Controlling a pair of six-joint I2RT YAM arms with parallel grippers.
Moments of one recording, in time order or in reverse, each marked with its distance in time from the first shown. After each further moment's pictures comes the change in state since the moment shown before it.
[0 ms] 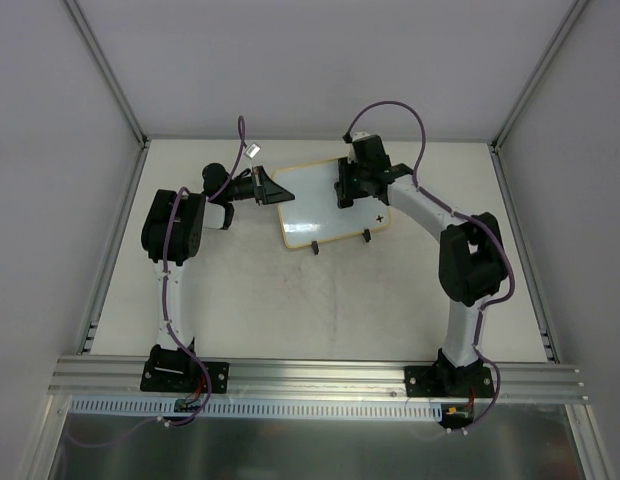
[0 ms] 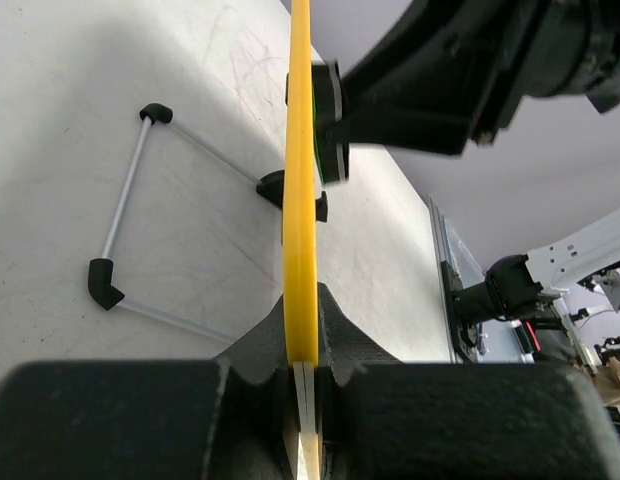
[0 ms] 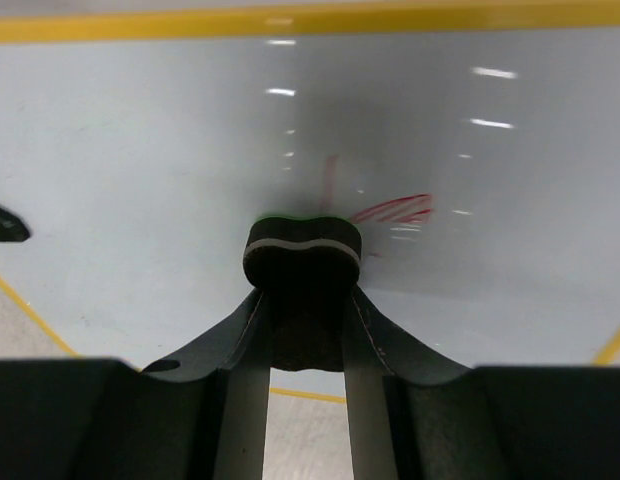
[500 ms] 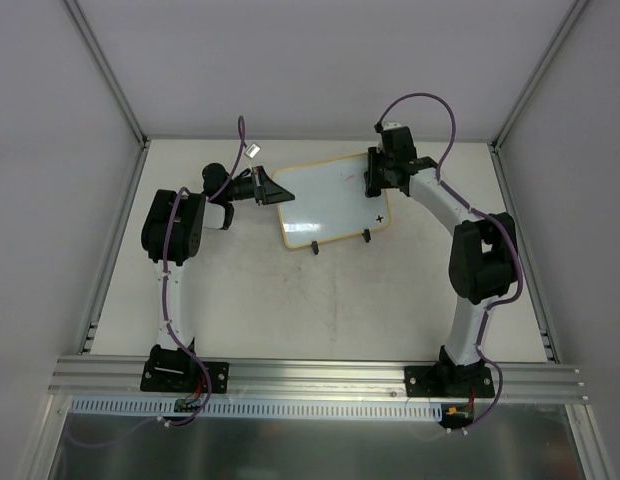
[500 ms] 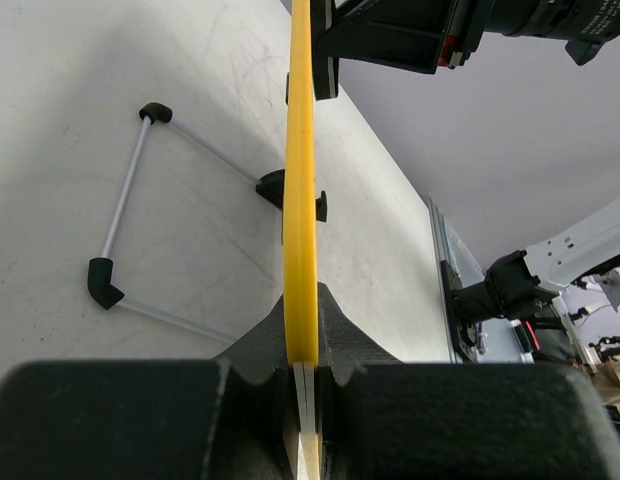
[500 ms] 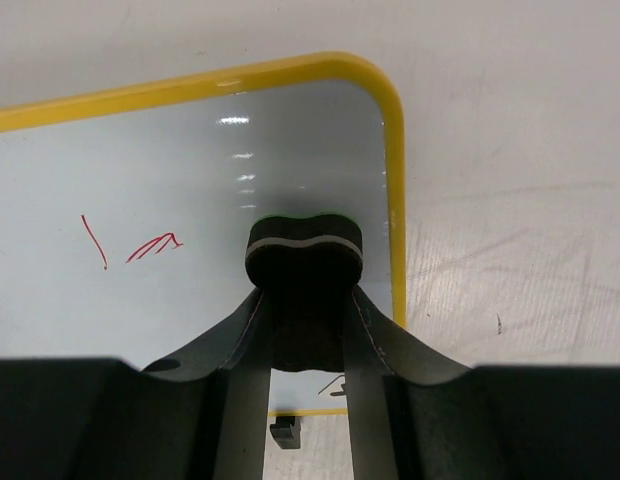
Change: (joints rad) left arm 0.000 0.000 0.000 0.000 0.001 0.000; right arm -0.155 -0.025 0.002 -0.013 0.063 -0.024
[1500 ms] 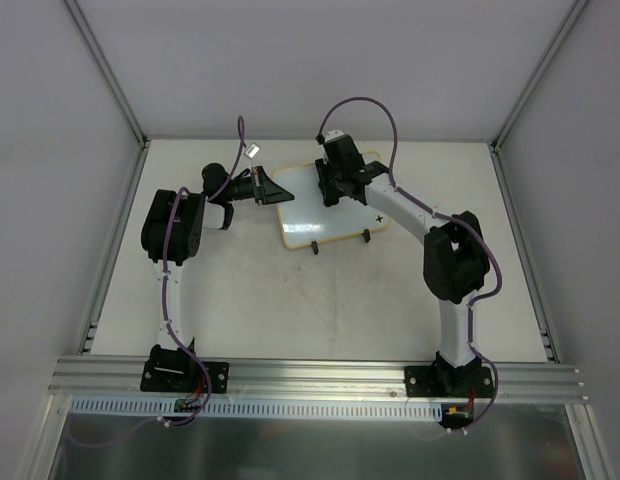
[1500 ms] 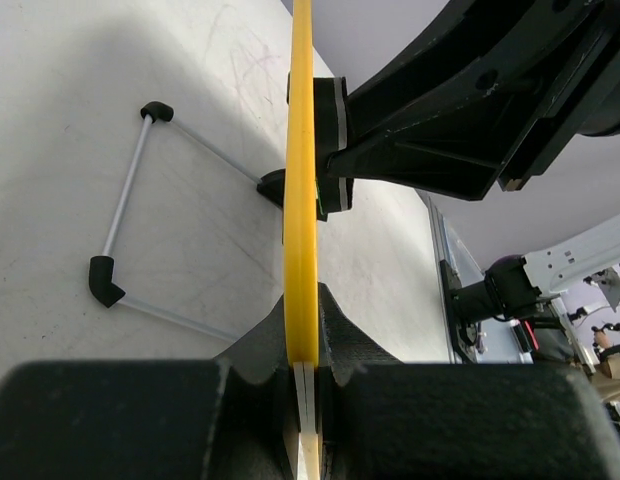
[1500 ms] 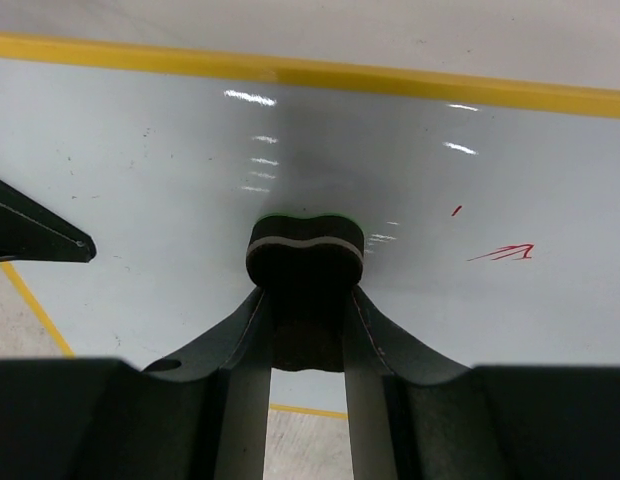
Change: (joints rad) left arm 0.000 0.001 0.000 0.000 0.005 -0.003; right arm 0.264 0.100 0.145 -0.061 0.093 -0.031
